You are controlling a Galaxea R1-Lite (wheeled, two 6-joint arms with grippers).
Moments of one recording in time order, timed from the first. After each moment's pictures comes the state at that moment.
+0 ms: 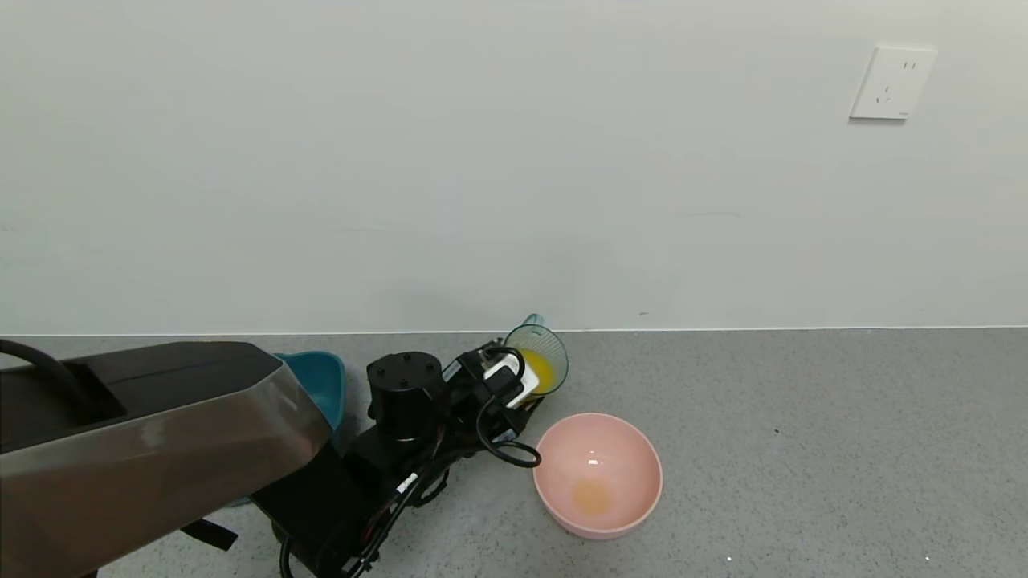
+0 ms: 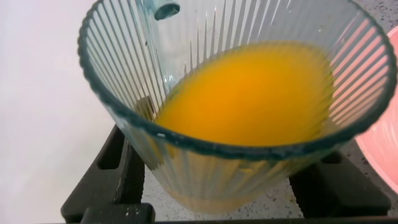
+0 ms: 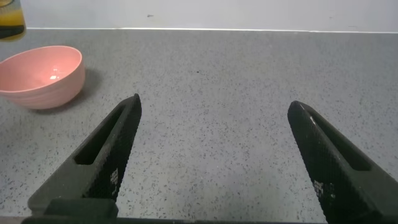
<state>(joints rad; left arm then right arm) -0.55 2.19 -0.74 -1.35 0.02 0.69 0.00 0.00 0.00 0.00 0.00 0.03</state>
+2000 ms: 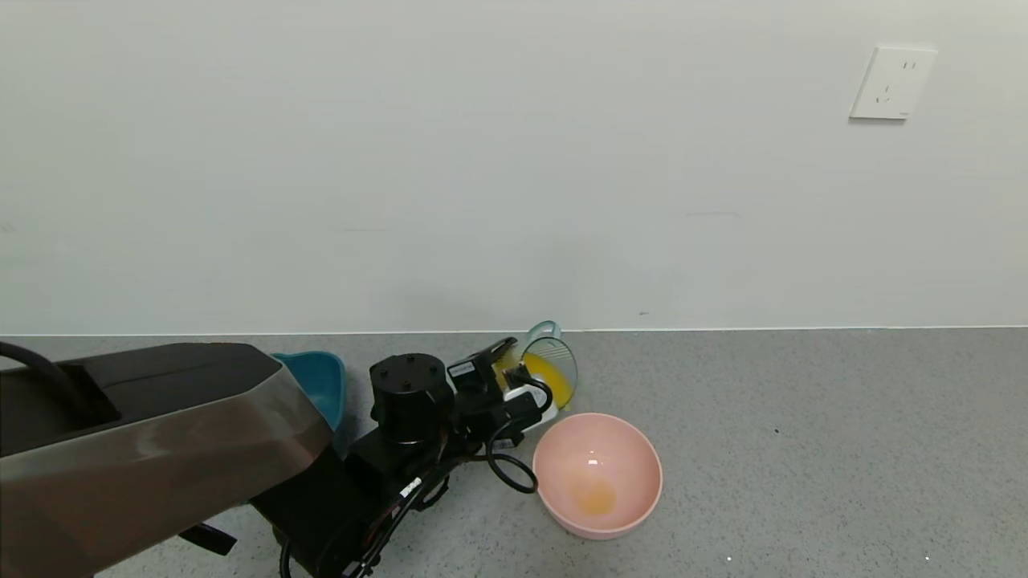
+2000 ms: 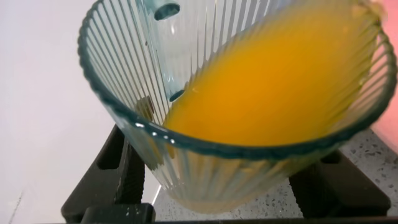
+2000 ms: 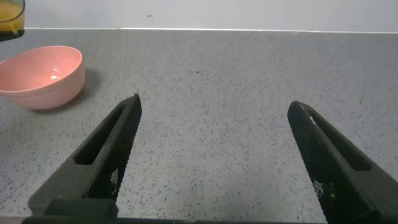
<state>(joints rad) -0.56 2.19 -0.73 -1.35 0.02 0.97 0.00 0.00 0.00 -0.01 0.00 0.03</state>
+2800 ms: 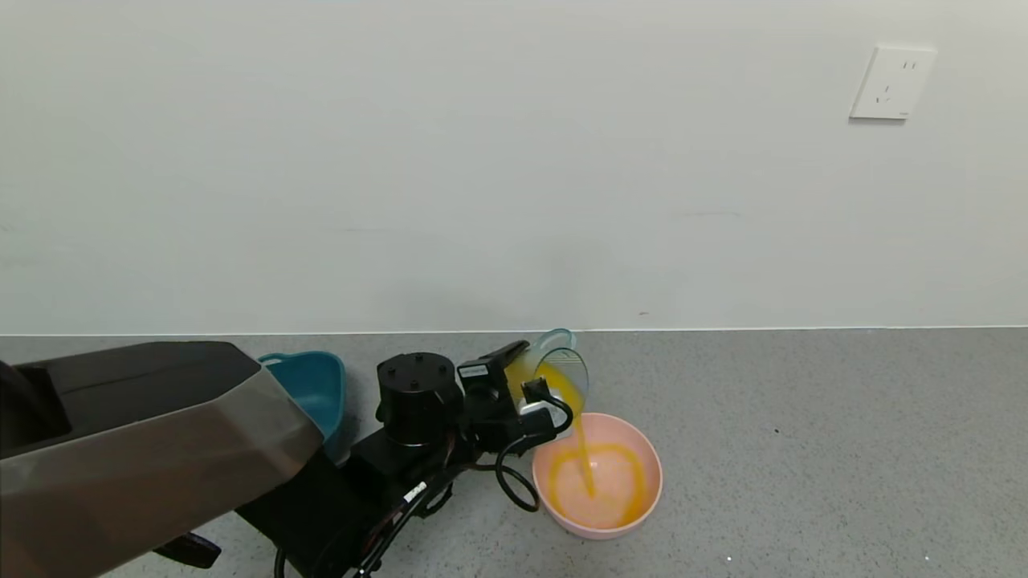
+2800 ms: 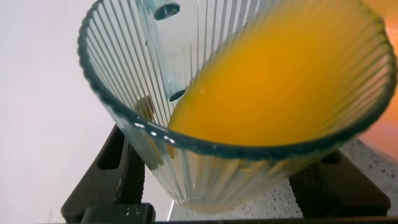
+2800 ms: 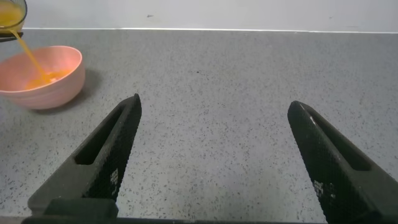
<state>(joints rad) -0.60 2.14 -0.73 -1.27 0.03 1.10 0.00 0.00 0.00 -0.01 0.00 0.03</state>
